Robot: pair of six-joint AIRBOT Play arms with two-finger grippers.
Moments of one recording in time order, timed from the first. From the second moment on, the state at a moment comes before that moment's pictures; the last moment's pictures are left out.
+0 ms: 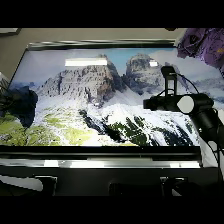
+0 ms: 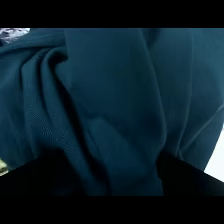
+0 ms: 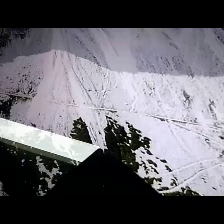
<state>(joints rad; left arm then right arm) 0.49 -1.71 1.42 1.64 -0.75 -1.76 0.22 -1.08 1.05 -1.37 0.92 1.57</state>
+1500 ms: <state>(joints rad) -0.64 -1.59 1.47 1.04 -0.96 -1.98 0.22 -0.93 1.05 -1.61 1.28 1.59</state>
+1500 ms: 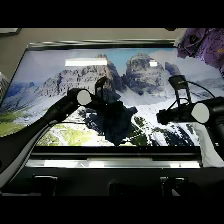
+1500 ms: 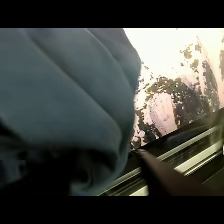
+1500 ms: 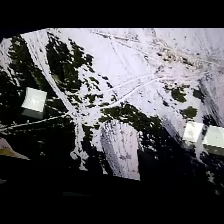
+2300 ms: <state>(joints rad) -0.11 -1.46 1.51 1.13 -1.26 -1.83 -0.17 -1.25 0.74 -0.56 0.89 1.32</state>
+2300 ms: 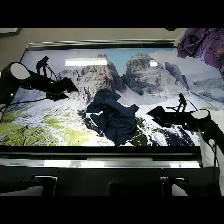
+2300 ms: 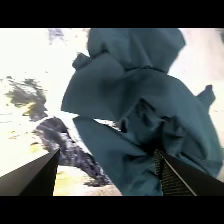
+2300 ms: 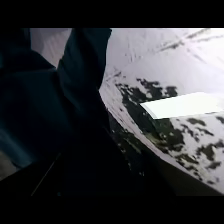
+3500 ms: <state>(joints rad) -0.09 -1.51 1.51 1.19 -1.24 -1.83 -0.01 -1.63 0.99 -0.49 0.71 1.39</state>
